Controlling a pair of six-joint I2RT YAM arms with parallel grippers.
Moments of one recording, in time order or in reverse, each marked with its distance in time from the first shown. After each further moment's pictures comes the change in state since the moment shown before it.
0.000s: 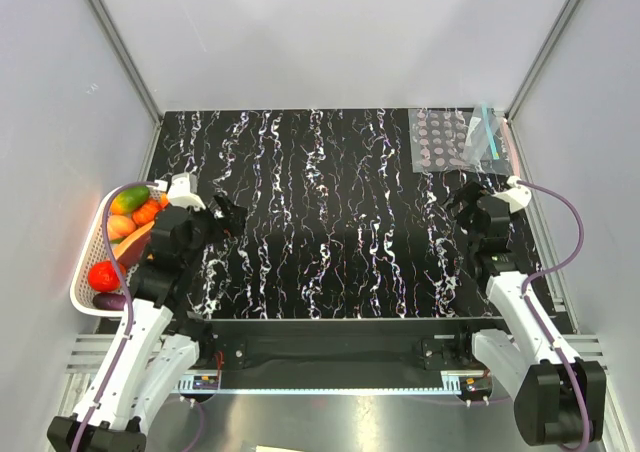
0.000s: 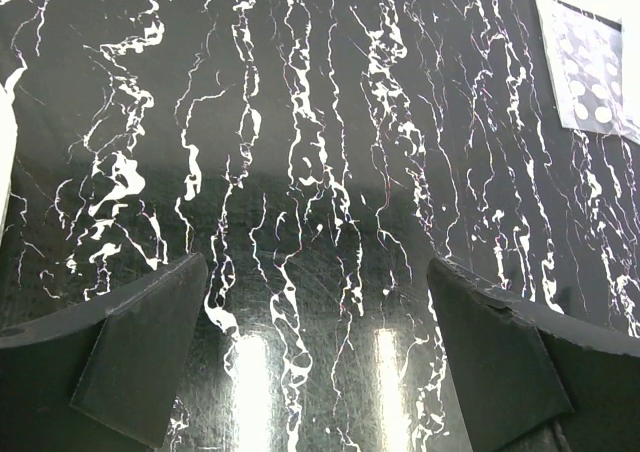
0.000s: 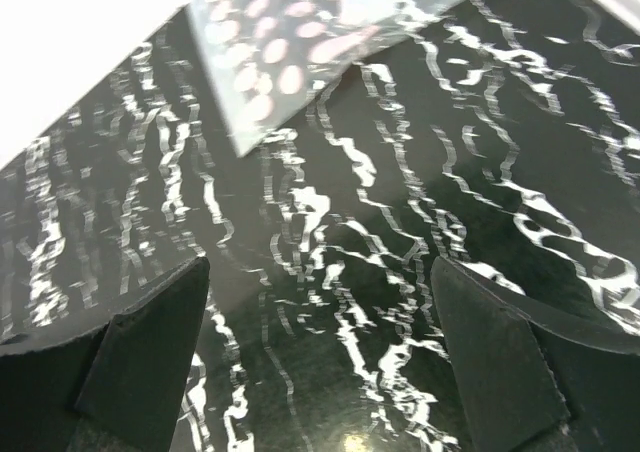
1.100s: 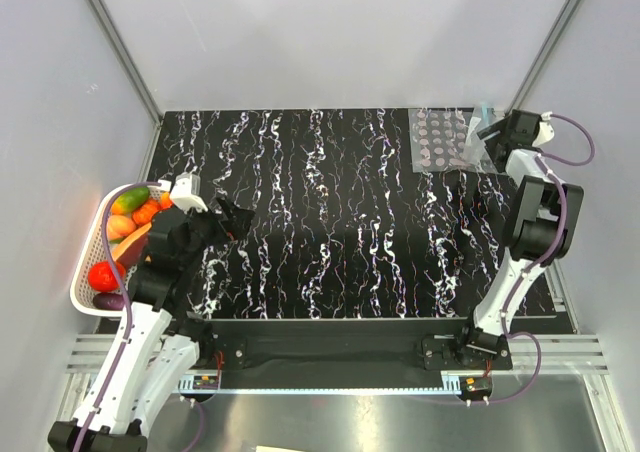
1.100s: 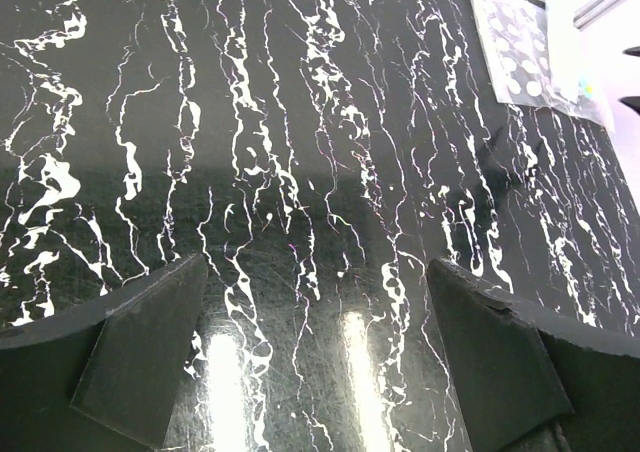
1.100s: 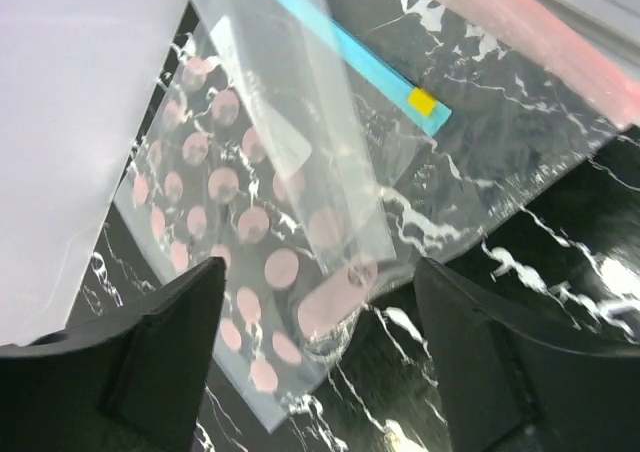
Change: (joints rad) left arm 0.005 -0.022 0.000 0.004 0.132 -0.021; right arm -0.324 1.086 0.955 -0.132 -0.244 0.219
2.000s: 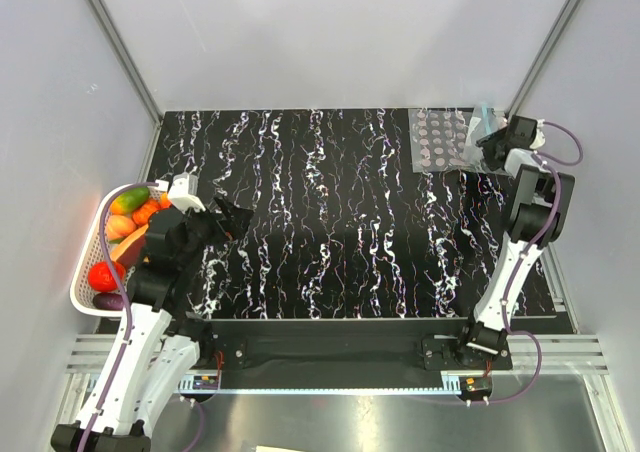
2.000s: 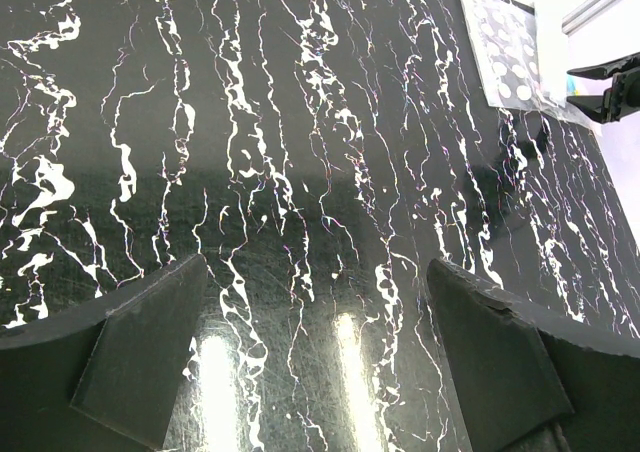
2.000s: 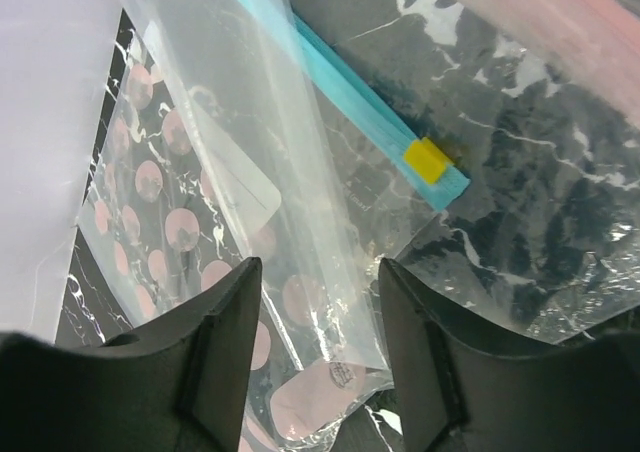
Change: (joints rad) left arm 0.030 -0.006 0.000 0.005 0.040 -0.010; right arm -0.048 0.290 0.208 0.016 -0.143 0.030
